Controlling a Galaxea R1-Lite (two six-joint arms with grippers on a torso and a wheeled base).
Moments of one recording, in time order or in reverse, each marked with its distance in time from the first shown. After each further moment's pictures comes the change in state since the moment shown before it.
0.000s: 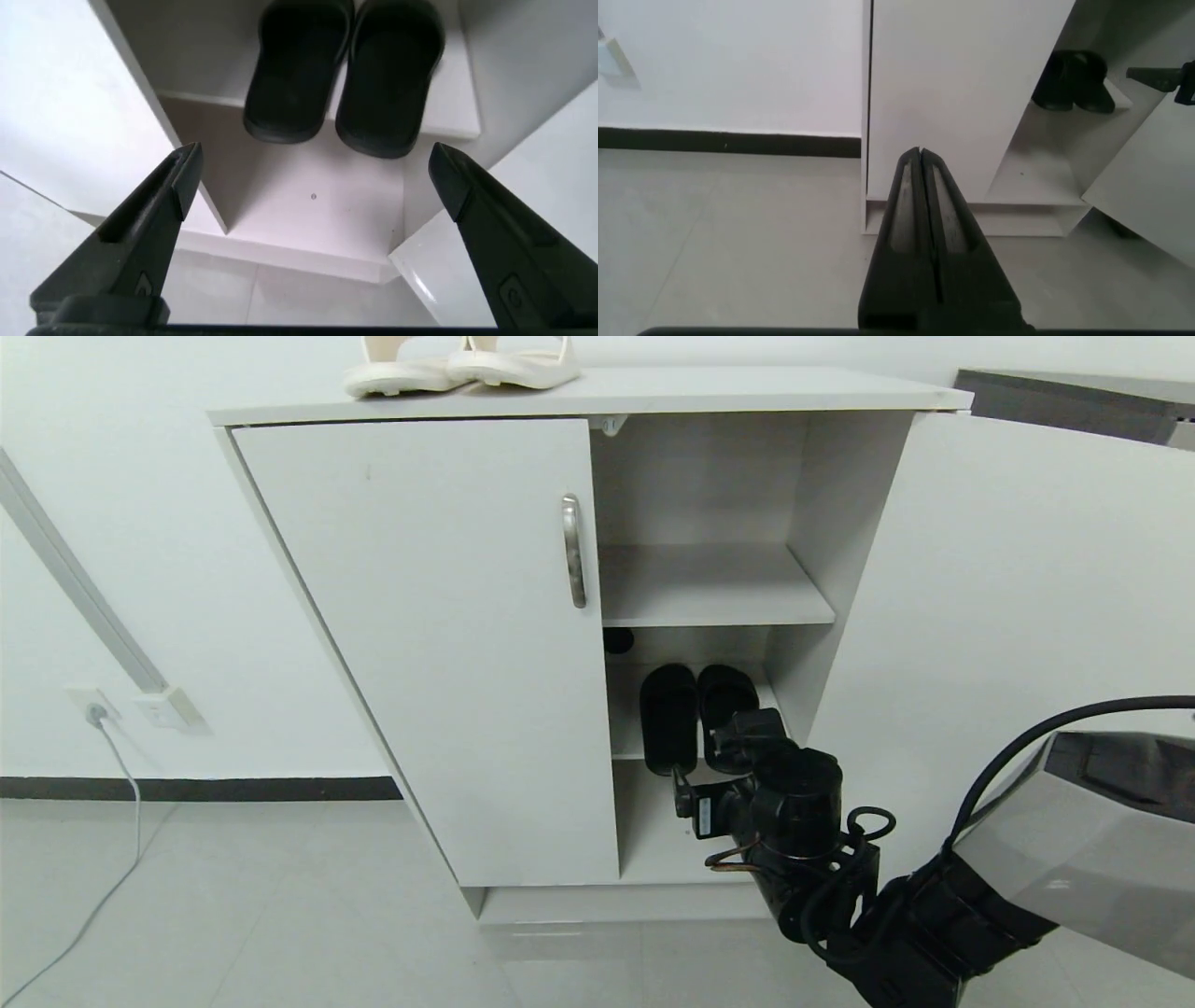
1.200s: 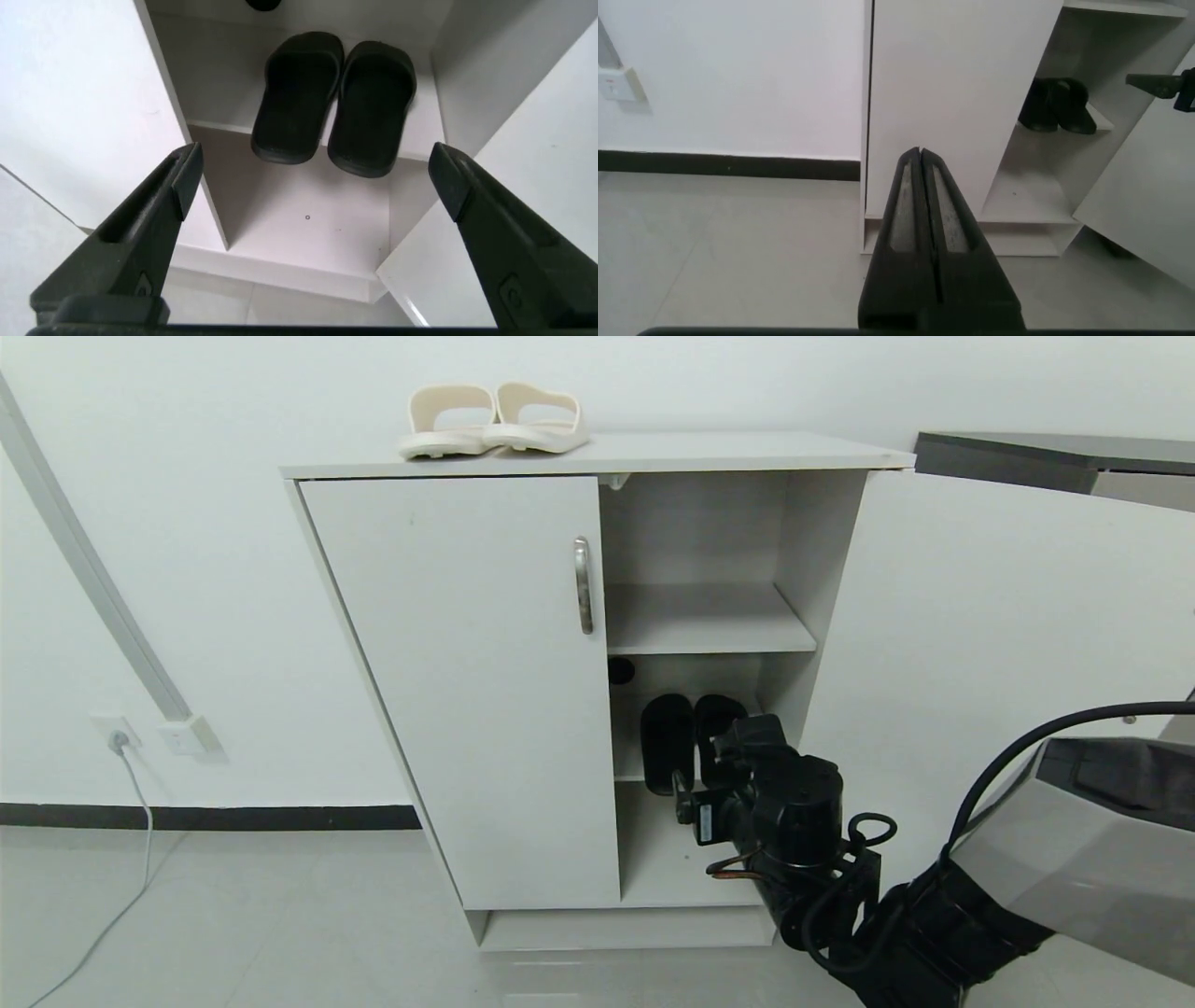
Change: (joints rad) left arm 0.000 0.000 0.000 0.000 0.002 -0.006; right arm 0.000 0.007 0.019 -0.019 0.000 -0.003
